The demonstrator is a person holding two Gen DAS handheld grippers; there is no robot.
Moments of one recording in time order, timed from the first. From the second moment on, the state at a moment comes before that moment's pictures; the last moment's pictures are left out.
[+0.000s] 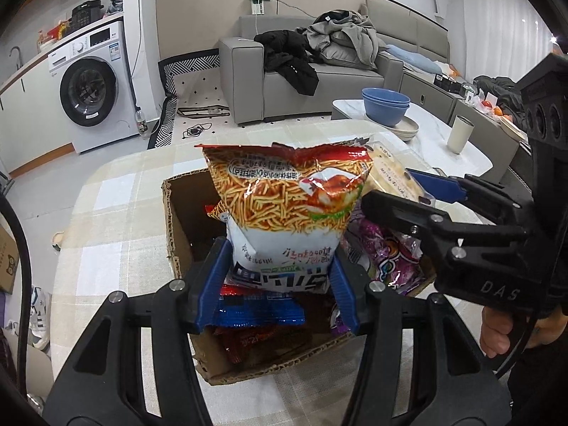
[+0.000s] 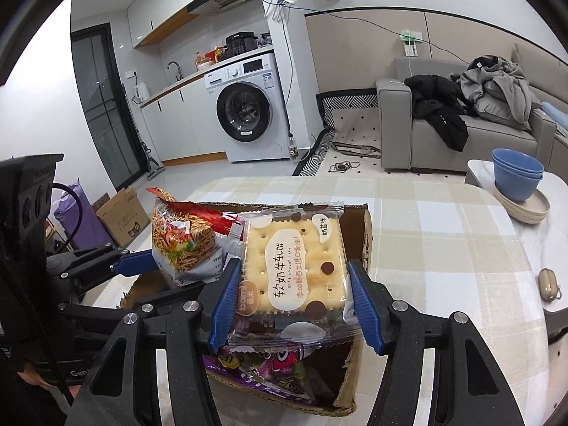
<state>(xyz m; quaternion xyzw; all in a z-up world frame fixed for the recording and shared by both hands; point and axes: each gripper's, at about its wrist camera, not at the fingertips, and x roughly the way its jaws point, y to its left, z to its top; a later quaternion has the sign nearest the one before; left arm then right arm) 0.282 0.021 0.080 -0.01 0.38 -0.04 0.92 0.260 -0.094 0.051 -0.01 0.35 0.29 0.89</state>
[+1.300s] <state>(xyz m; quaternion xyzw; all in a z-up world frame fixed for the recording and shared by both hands) 0.151 0.050 0.088 -0.04 0.31 -0.02 0.95 0.165 -0.142 0.064 -0.01 0.25 0.31 0.92</state>
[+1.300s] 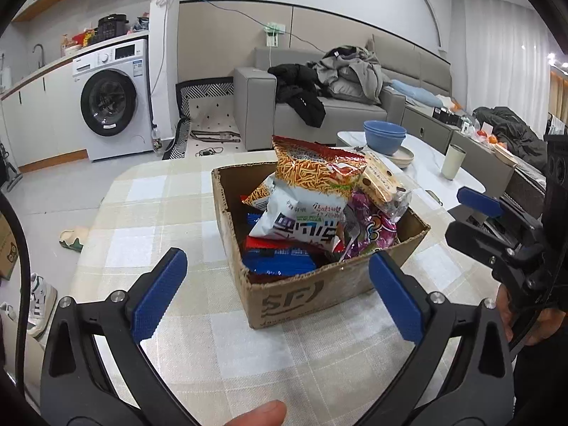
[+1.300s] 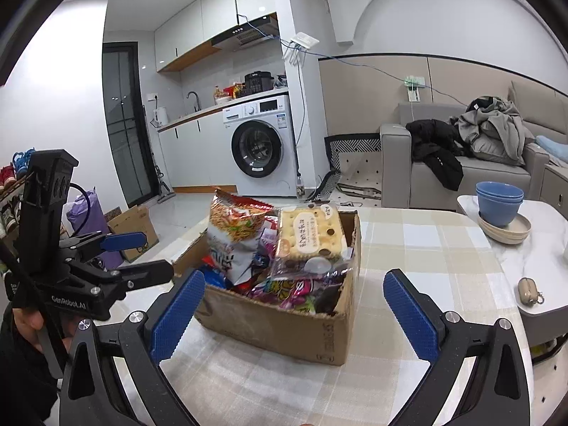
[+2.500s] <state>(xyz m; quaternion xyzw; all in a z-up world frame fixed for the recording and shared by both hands) 0.106 0.046 0.033 -0.04 0.25 -0.01 0.97 0.110 -0.170 0.023 0.01 0.20 0.31 0.93</state>
